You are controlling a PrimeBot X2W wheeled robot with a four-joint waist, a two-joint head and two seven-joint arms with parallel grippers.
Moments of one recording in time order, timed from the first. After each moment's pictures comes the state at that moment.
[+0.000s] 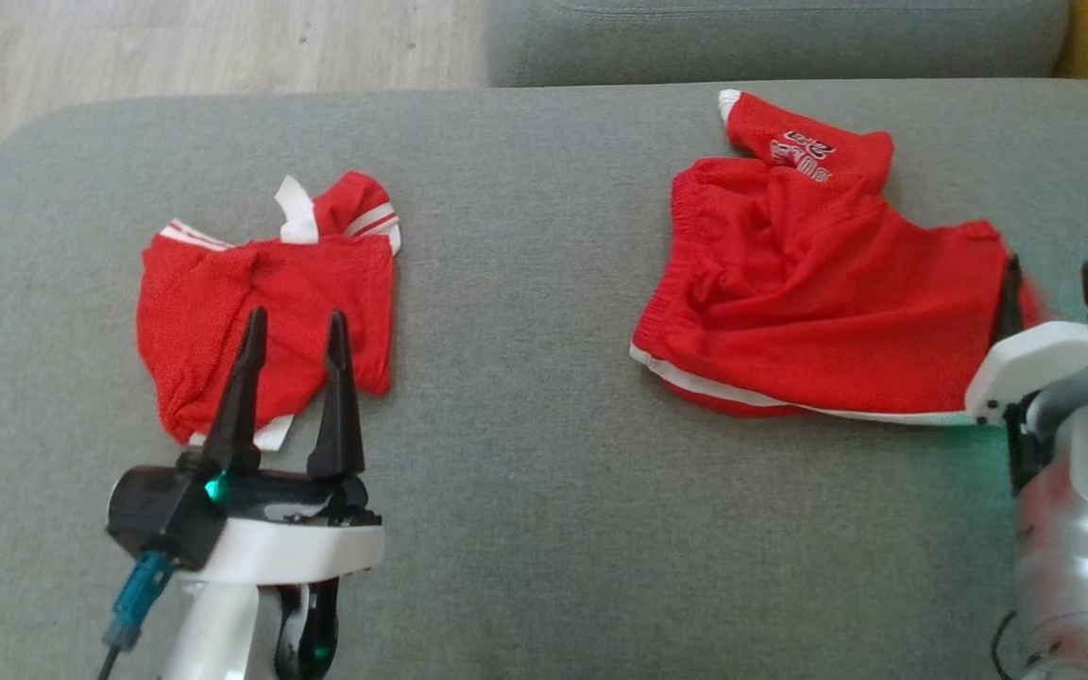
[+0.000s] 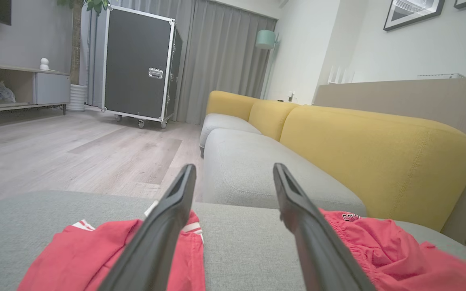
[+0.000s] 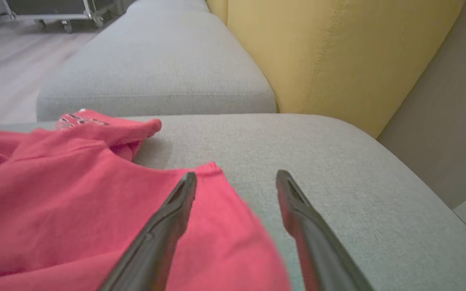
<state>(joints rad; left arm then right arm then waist) -0.12 0.05 -0.18 0.09 -0.28 -0.10 -0.26 -0.65 -0.05 -0.65 0.94 -0.54 0.13 -0.18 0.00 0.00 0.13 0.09</state>
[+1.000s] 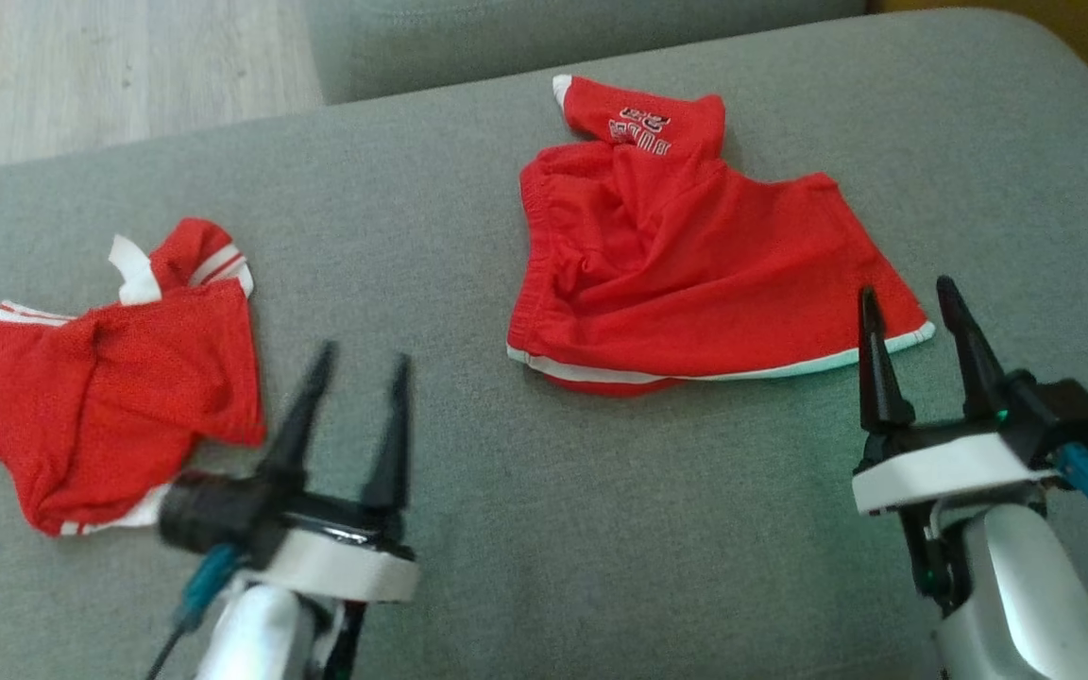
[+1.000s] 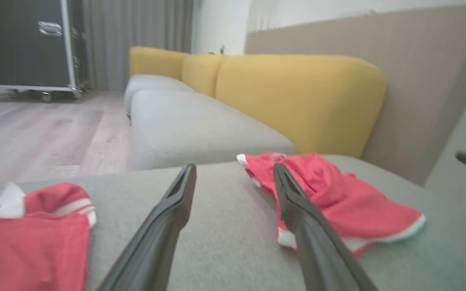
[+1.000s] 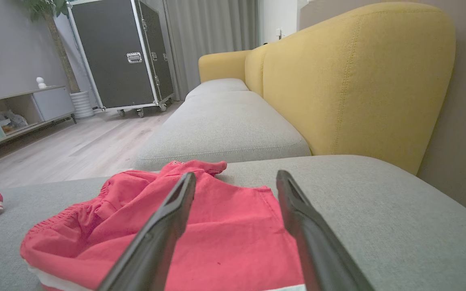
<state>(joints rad) -0.14 0.08 -0.26 0.21 -0.22 -0.12 -0.25 -0.20 -0.05 0.02 0.31 0.11 0.13 -0.25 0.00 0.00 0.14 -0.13</state>
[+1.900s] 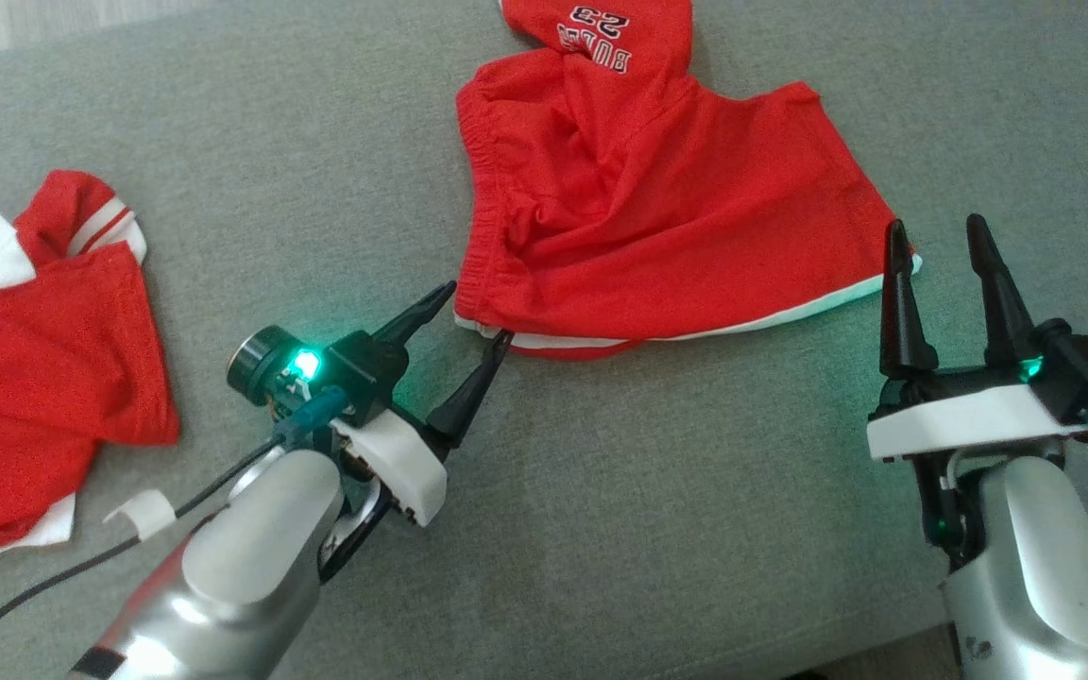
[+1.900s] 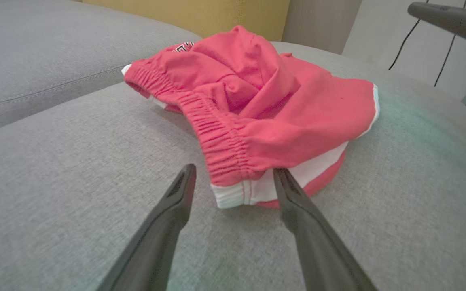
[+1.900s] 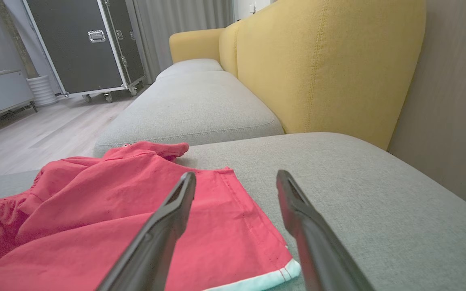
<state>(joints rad) -0.59 0.27 -0.80 0.52 -0.42 -0.13 -0.14 -0.28 -0.05 -0.01 0.29 0.13 0.13 -0.25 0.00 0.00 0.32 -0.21</state>
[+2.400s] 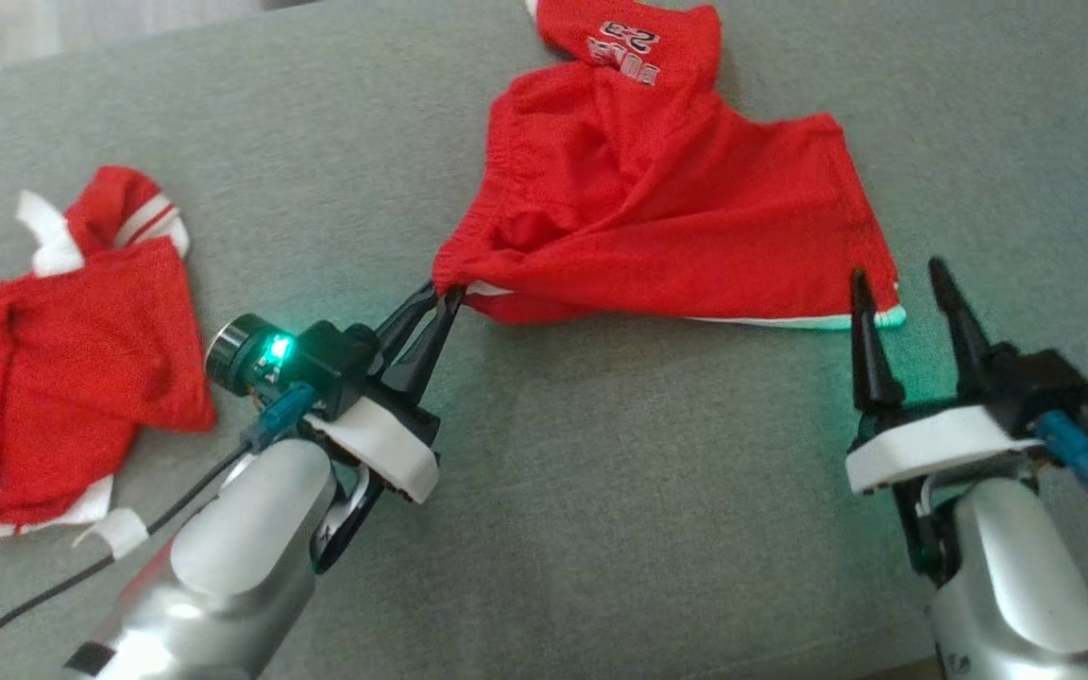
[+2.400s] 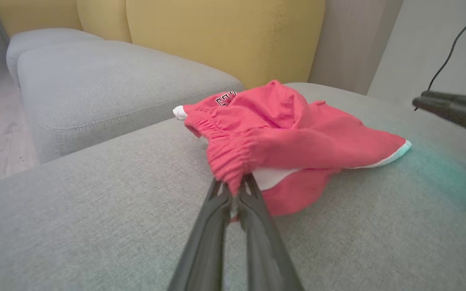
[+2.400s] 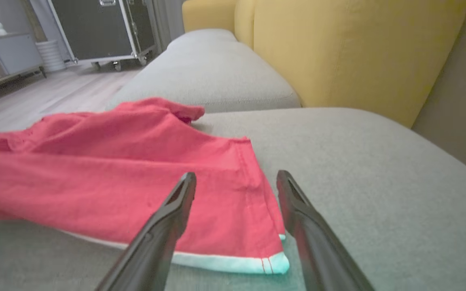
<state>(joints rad) -0.61 0.28 -0.80 0.51 -0.47 -0.08 -0.24 -0.28 -0.05 0.00 0.39 0.06 0.13 -0.25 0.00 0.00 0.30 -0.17</state>
